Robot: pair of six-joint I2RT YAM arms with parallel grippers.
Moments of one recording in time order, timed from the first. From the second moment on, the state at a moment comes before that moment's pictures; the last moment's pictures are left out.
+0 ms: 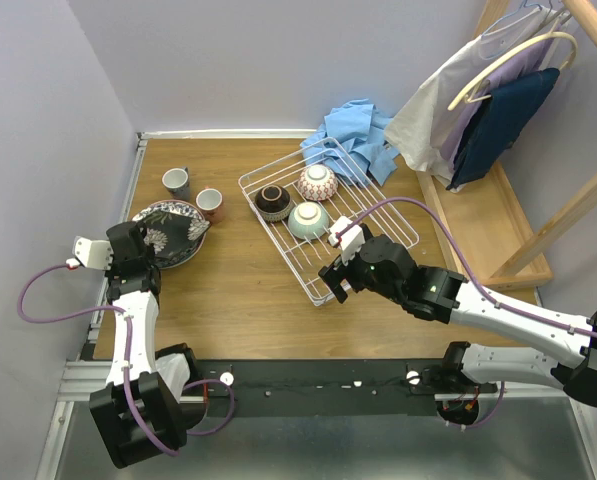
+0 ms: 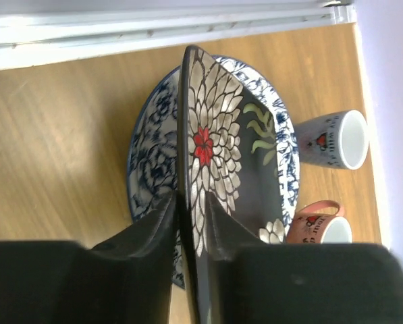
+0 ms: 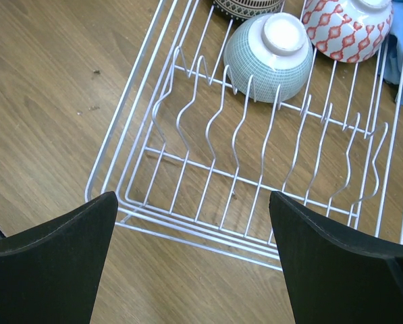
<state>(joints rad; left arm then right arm) 0.32 0.92 0.56 -0.26 -0.36 -1.03 1.04 1.07 0.84 -0.29 0.27 -0.04</state>
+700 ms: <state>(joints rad) 0.34 0.93 0.62 -0.24 -0.33 -0.79 1.03 1.15 0.87 -0.32 0.27 -0.02</state>
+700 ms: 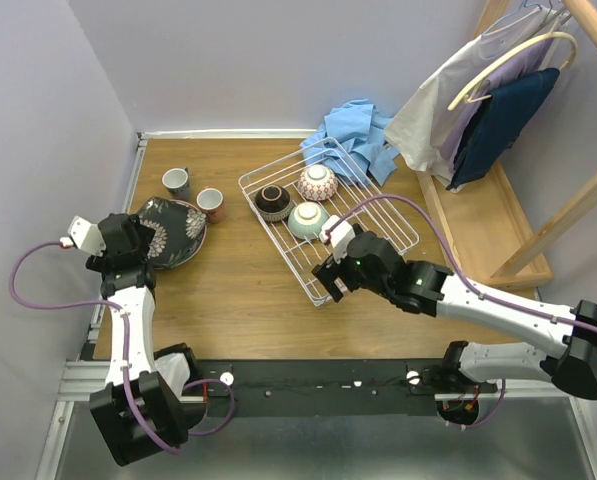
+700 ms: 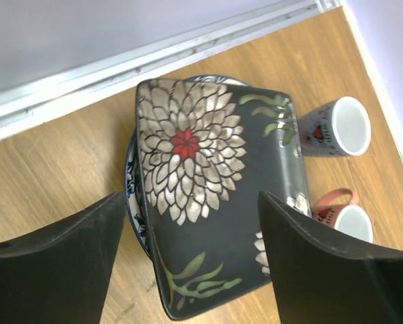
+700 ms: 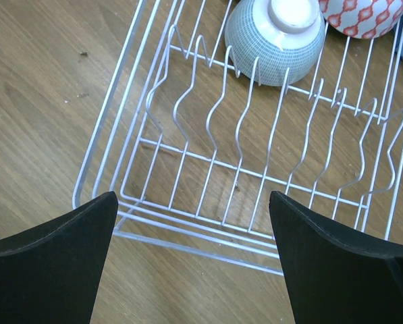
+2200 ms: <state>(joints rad) -0.01 0.54 0.76 -0.65 0.08 -0.46 0.46 2.04 1.58 -0.39 -0.40 0.47</state>
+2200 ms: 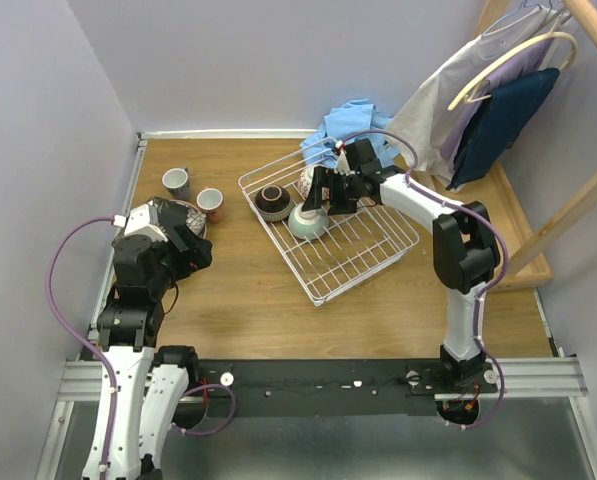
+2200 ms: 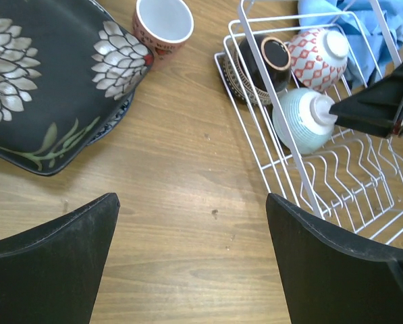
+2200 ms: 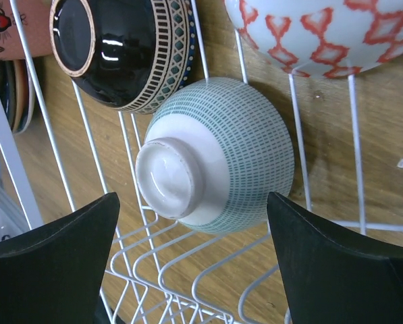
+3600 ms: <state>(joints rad) -0.05 0.51 0.74 -0.65 0.11 -0.51 0.37 2.07 1.68 -0.50 -0.38 0.42</state>
